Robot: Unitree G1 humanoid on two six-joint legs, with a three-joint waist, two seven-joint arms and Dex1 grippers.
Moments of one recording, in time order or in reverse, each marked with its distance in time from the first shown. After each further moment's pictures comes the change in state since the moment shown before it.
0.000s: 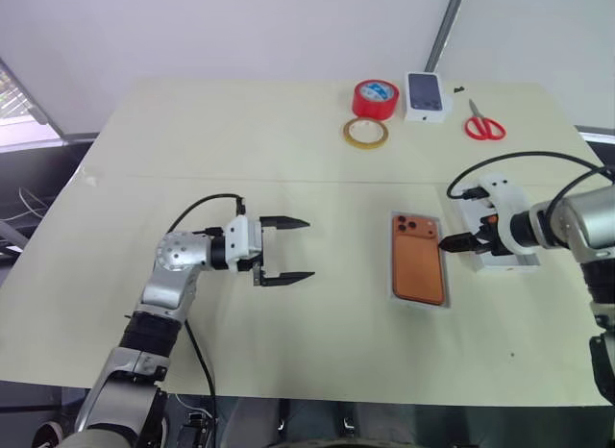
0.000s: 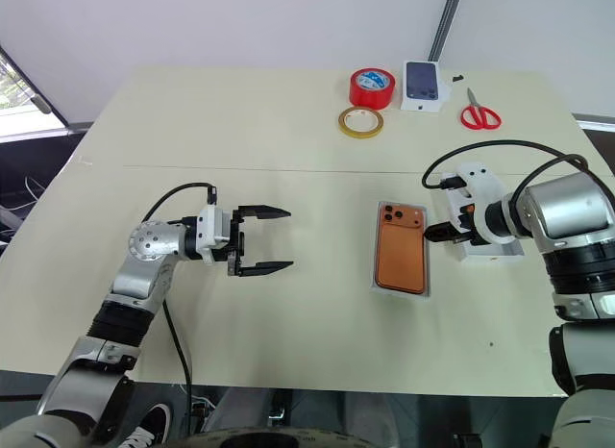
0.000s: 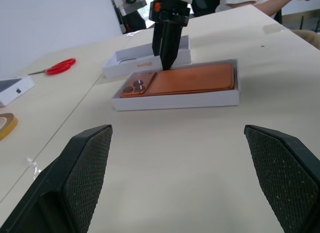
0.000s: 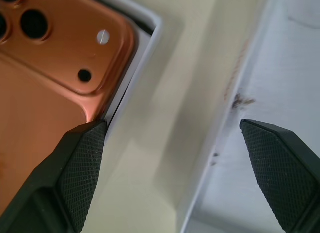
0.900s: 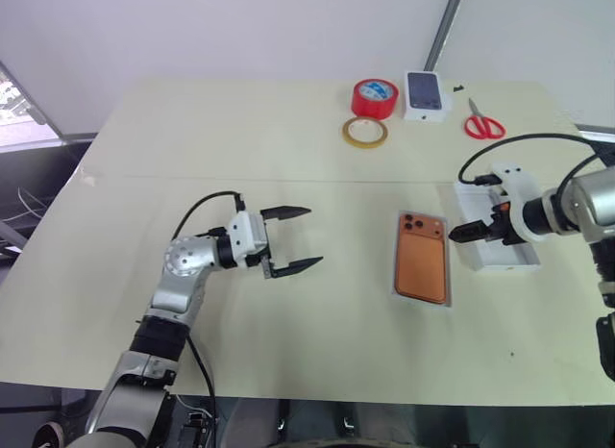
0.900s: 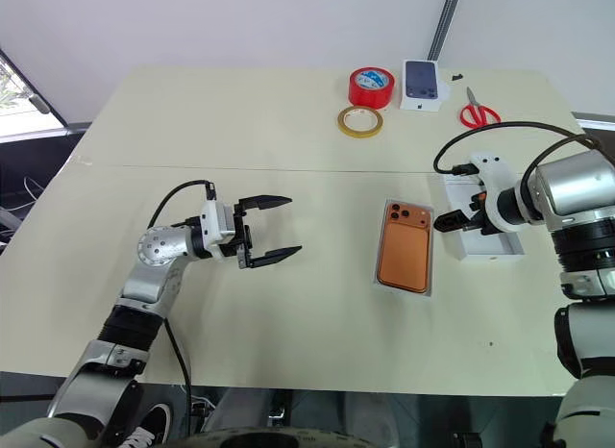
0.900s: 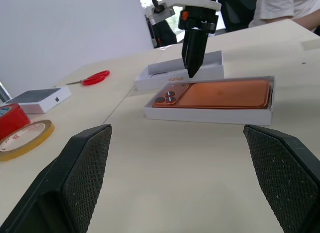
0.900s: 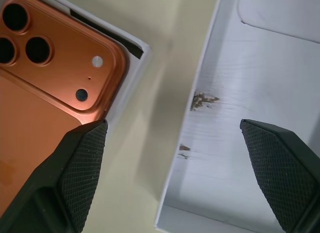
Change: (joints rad) left arm 0.014 -0.059 -0.002 0.004 -0.003 -0.033 0.133; right arm -0.078 -0.054 0.039 0.095 -0.013 0.031 0.058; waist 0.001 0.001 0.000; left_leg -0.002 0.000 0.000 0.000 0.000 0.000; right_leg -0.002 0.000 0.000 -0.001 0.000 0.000
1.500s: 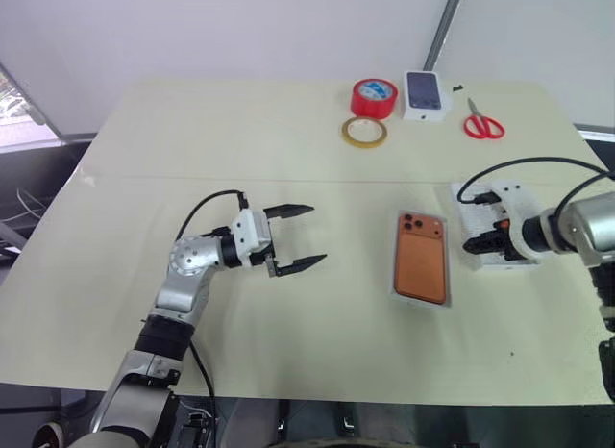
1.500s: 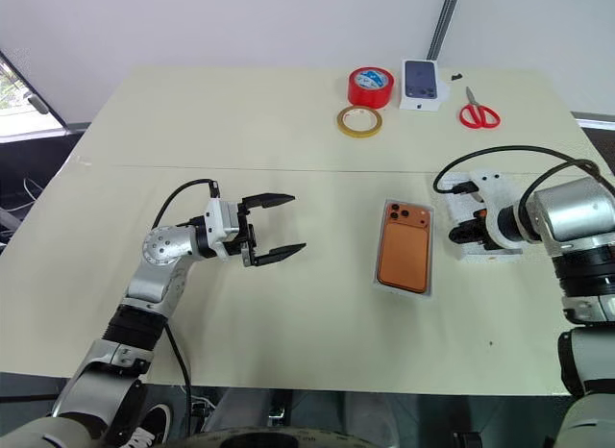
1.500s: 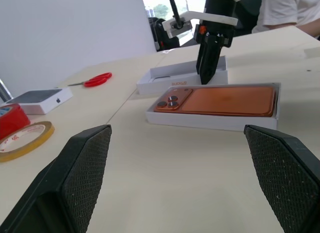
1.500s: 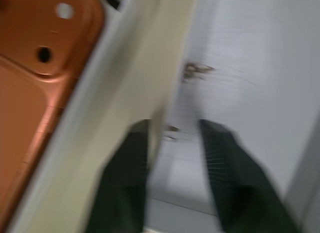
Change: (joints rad) left arm -0.006 -0.015 -0.006 -0.002 0.000 0.020 0.030; right arm 0.135 0.037 -0.062 -0.111 -0.004 -0.039 -0.075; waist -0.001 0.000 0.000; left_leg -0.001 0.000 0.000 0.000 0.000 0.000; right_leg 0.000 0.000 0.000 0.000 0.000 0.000
